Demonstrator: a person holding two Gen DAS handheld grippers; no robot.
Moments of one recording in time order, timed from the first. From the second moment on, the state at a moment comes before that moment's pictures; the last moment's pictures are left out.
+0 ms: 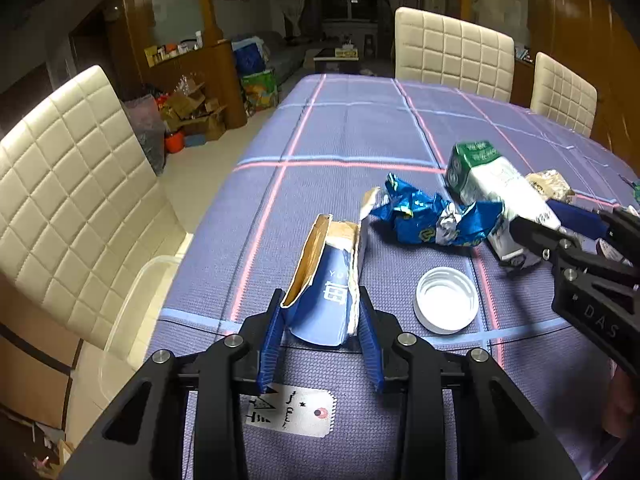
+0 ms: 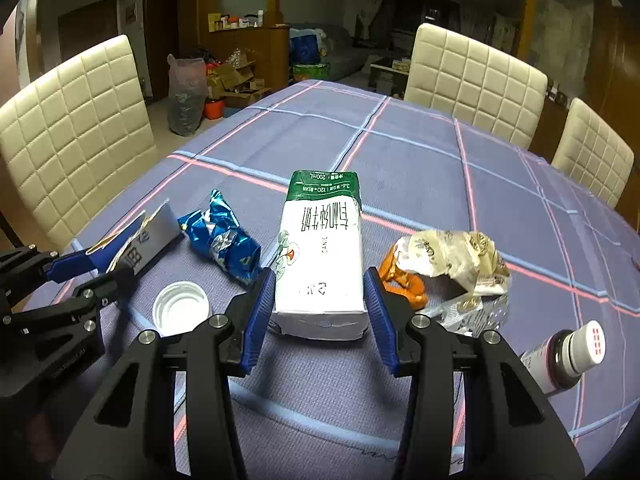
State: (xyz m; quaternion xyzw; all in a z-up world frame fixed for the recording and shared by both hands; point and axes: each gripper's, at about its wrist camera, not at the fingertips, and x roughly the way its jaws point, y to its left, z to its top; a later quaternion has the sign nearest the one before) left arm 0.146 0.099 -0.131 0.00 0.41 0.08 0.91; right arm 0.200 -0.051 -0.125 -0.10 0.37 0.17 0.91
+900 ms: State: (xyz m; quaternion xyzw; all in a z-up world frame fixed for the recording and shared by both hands) left arm 0.074 0.131 -0.088 -0.01 0.34 0.11 0.93; right arm 0.121 -0.019 -0.089 -0.13 0.31 0.21 0.92
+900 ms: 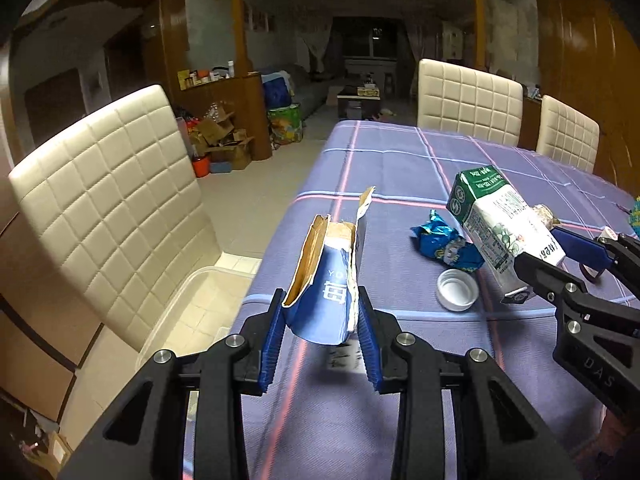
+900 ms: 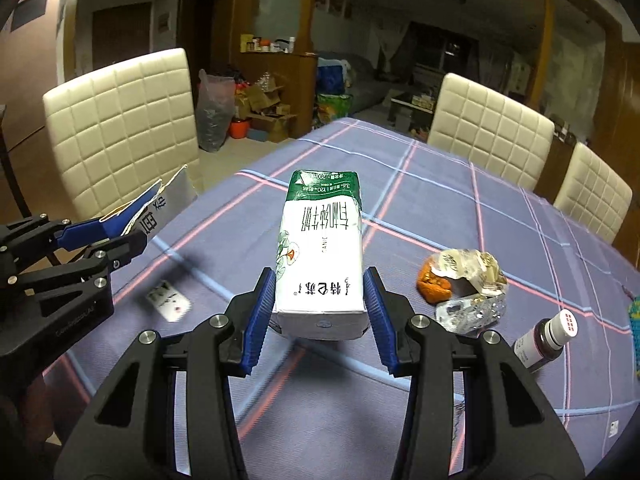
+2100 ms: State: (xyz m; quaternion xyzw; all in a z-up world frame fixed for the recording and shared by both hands) left arm 0.026 0.258 -0.100 -0.07 0.33 0.23 0.91; right arm 0.099 0.109 -0.078 -0.18 0.29 0.33 0.88
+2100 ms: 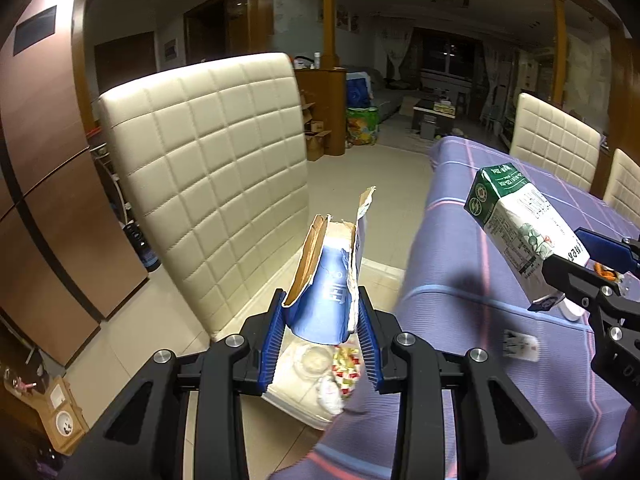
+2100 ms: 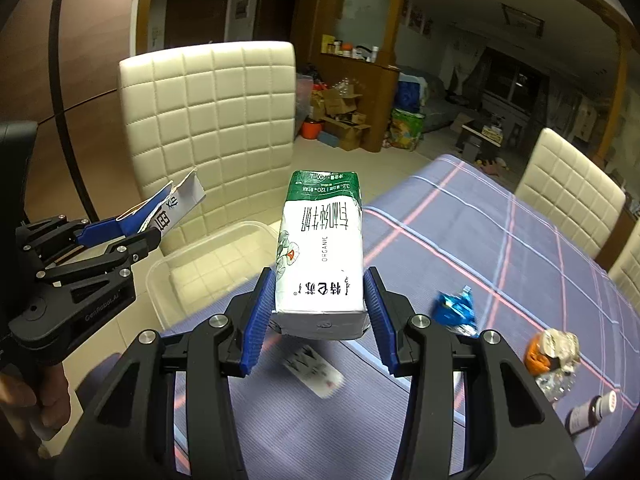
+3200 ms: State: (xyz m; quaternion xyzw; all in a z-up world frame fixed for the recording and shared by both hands) left arm 0.069 0.306 -0.126 -0.09 0.36 0.25 0.90; right arm 0.123 0.178 -0.100 -0.20 0.31 0.36 0.86
